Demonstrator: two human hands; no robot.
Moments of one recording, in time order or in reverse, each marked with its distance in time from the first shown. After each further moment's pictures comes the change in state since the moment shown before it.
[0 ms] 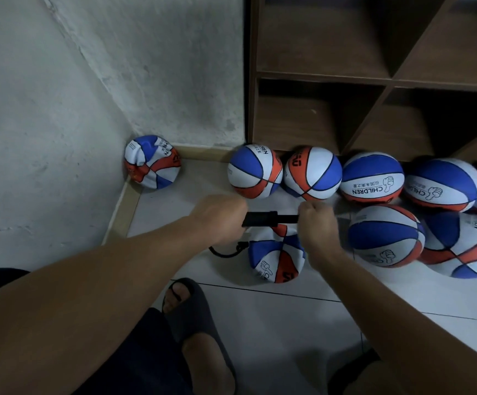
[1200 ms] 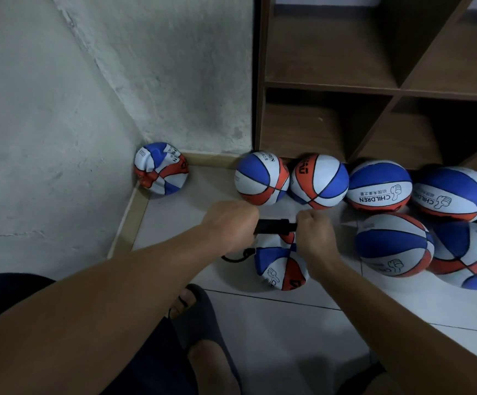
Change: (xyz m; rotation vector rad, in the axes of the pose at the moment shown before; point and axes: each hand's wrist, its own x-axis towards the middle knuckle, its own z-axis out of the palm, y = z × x) left_hand -0.007 0.010 -0.011 0.017 0.044 -0.009; right_hand -0.005 -0.005 0.013 0.005 -0.047 -0.020
